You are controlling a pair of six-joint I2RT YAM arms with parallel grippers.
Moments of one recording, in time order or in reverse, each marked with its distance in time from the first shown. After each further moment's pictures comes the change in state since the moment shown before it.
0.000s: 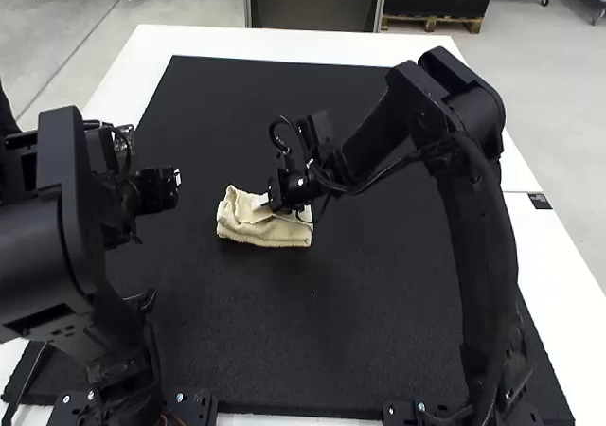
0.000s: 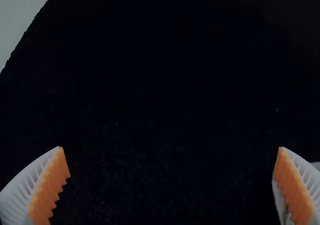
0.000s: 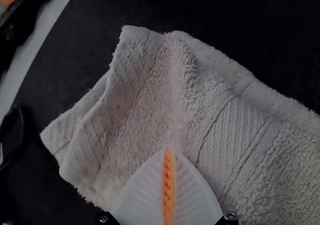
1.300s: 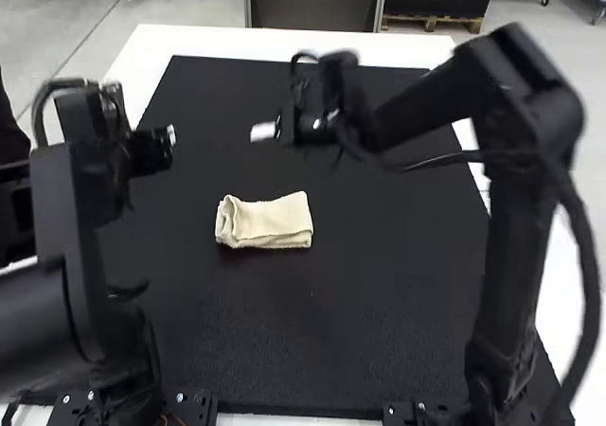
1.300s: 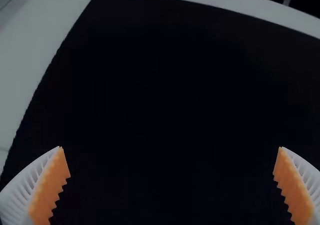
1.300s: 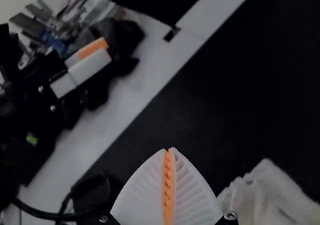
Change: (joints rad) left arm 0.000 -0.156 0.140 -0.111 0.032 -0.076; right arm -0.071 -0.347 -0.060 0.090 -0.069 0.125
